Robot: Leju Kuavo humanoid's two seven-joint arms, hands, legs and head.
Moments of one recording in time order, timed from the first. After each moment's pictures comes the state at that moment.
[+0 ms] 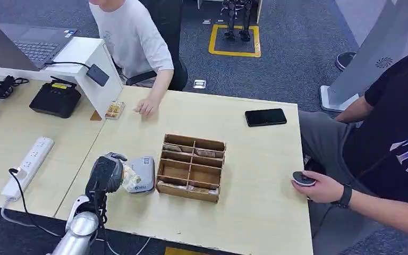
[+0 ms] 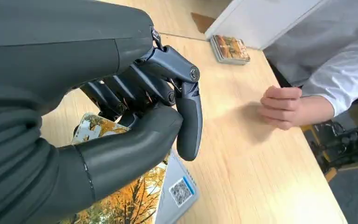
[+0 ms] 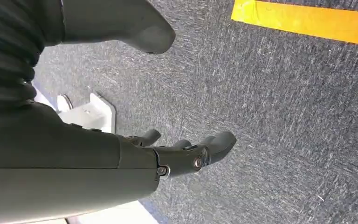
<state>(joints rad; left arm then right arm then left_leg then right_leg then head) -0.05 0.10 -0.12 -1.39 -0.23 0.33 -0.09 -0.05 -0.10 -0.83 0.00 1.35 -0.14 -0.12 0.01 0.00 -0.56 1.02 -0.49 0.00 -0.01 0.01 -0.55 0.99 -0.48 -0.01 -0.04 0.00</state>
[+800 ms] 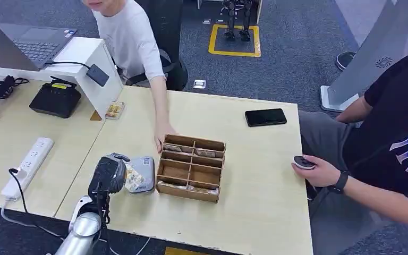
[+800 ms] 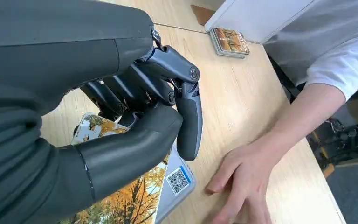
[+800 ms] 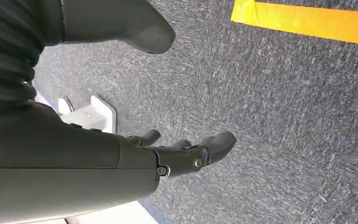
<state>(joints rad) -0.05 0.08 -0.12 -1.39 -0.23 0.33 -0.09 -0.05 -0.10 -0.84 0.00 1.35 -0.14 -0.12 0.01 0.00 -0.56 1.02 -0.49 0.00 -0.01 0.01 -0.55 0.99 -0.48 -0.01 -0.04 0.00</state>
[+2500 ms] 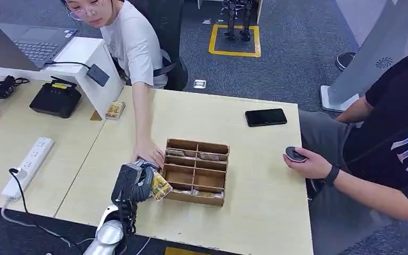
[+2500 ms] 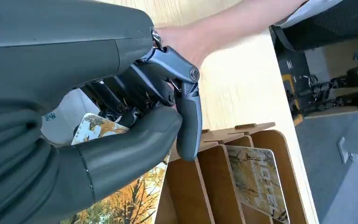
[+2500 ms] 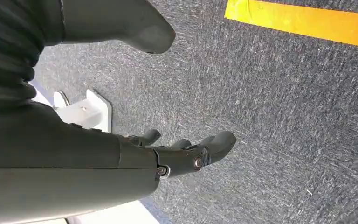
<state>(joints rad) -0.05 0.00 -0.30 -1.37 -0.05 0.36 -0.15 -0.07 -0.08 -0.85 0.00 1.41 -0.15 -0.10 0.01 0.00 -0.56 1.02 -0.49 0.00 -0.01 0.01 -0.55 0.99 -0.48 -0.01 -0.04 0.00</state>
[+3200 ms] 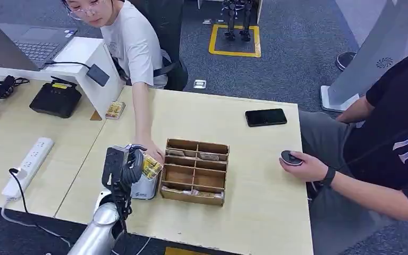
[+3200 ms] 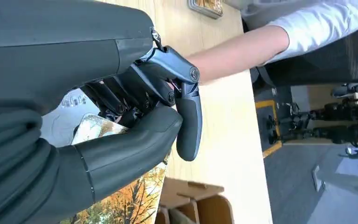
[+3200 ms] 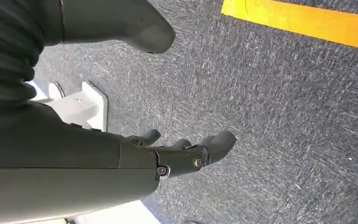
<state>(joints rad) -0.16 0.02 -0.27 -1.30 0.05 0.42 -0.19 -0.09 -0.08 -0.88 0.00 1.48 -0.15 -0.10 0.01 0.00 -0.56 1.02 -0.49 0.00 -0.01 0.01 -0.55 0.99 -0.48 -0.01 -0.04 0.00</state>
